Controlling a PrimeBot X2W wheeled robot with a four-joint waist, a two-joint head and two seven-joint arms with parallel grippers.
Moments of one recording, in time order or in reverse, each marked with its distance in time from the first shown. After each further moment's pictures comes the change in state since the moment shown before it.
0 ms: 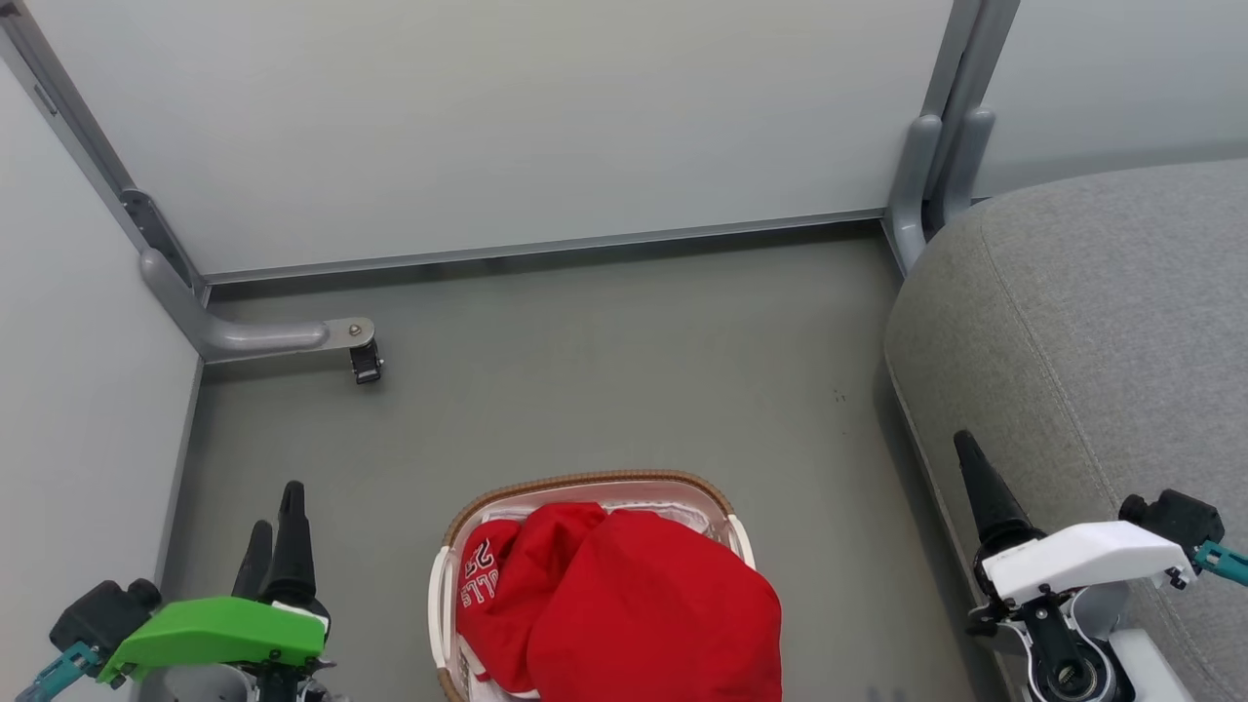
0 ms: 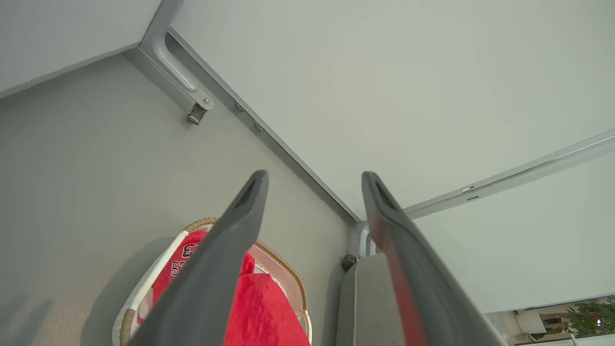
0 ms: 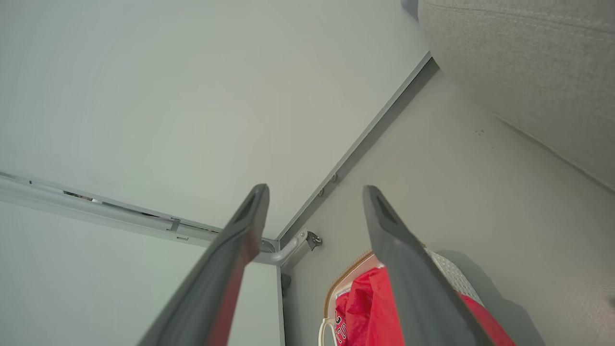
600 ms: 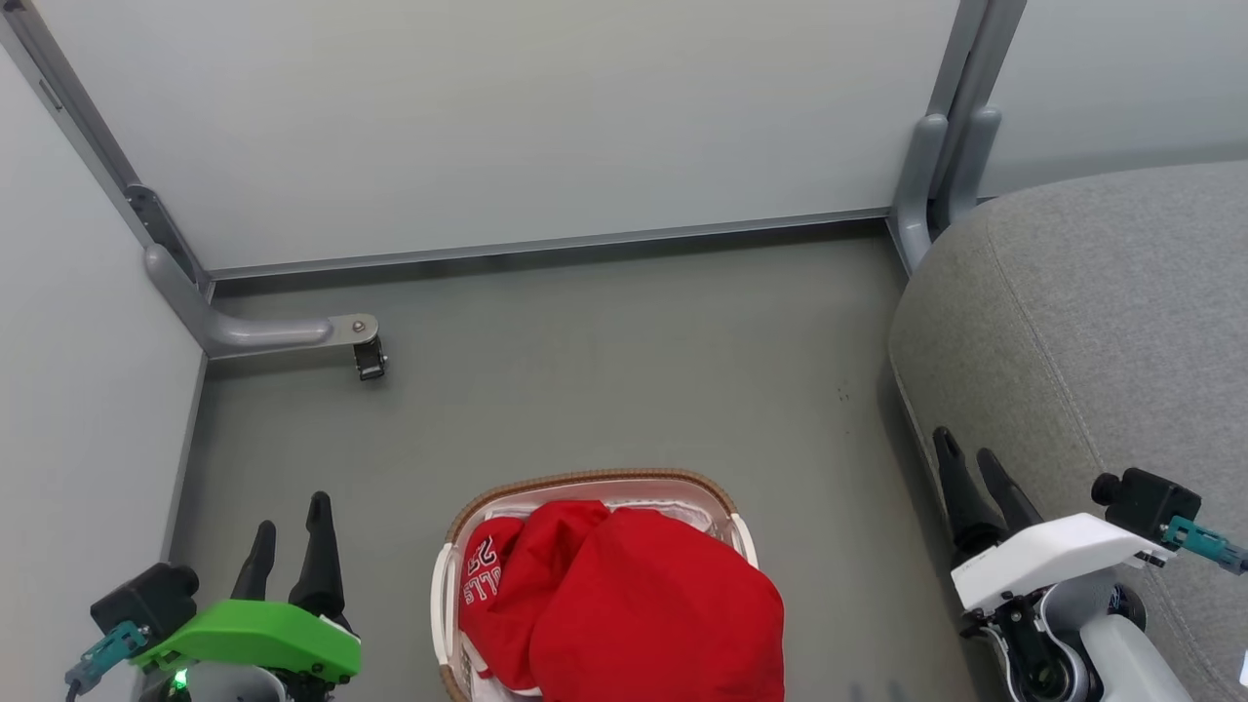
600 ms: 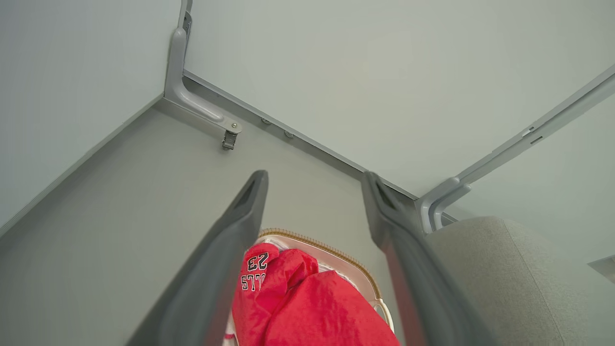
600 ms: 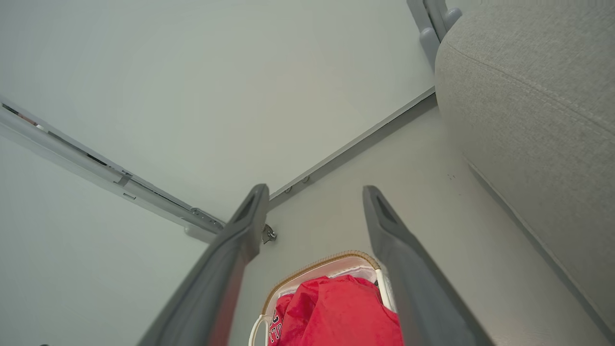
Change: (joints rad) left arm 0.000 0.031 -0.069 0.030 0.290 0.024 -0.062; right arm -0.018 -0.014 0.045 0.015 -0.296 0.000 -0.060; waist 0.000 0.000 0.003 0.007
